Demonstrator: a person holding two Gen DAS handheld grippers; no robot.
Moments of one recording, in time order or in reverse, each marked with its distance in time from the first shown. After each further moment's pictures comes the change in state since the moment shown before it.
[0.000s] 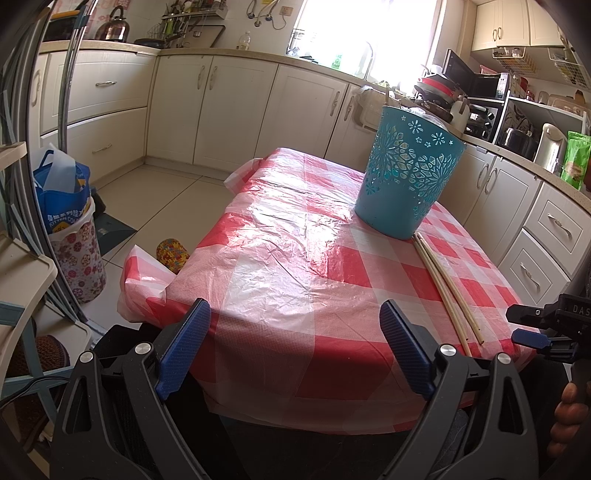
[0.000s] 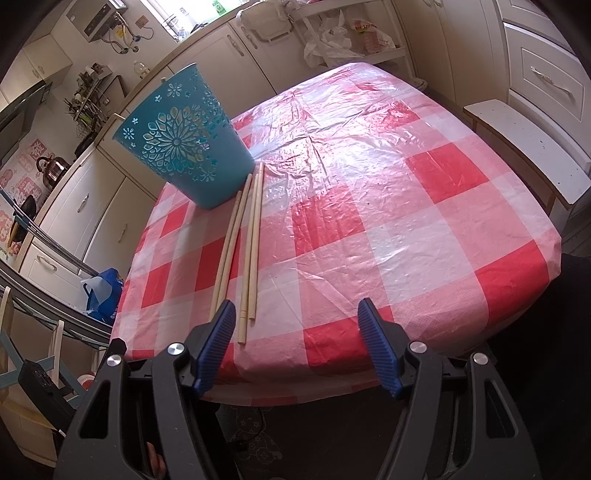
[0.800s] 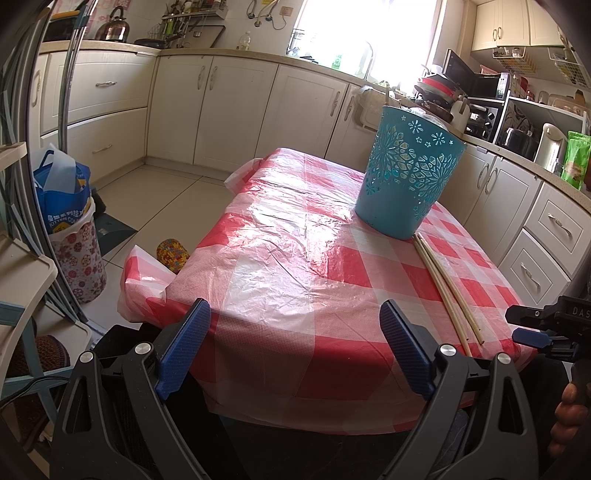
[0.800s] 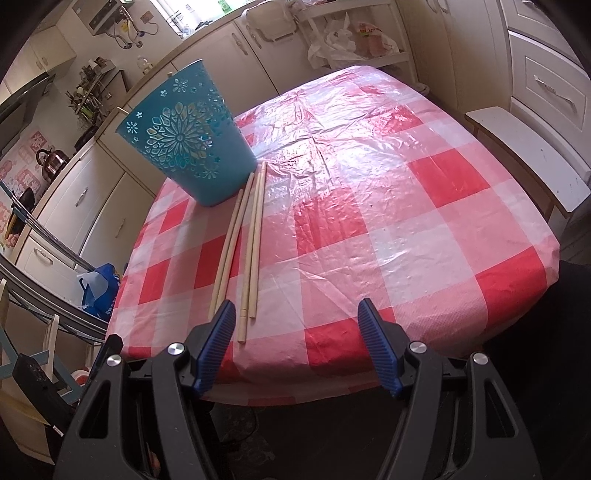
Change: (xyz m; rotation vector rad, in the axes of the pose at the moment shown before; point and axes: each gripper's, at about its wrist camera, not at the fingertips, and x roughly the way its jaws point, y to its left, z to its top) left arm 0.000 0.001 0.000 0.000 0.000 0.000; right arm 0.000 0.002 -0.002 -0.026 -0.003 -0.015
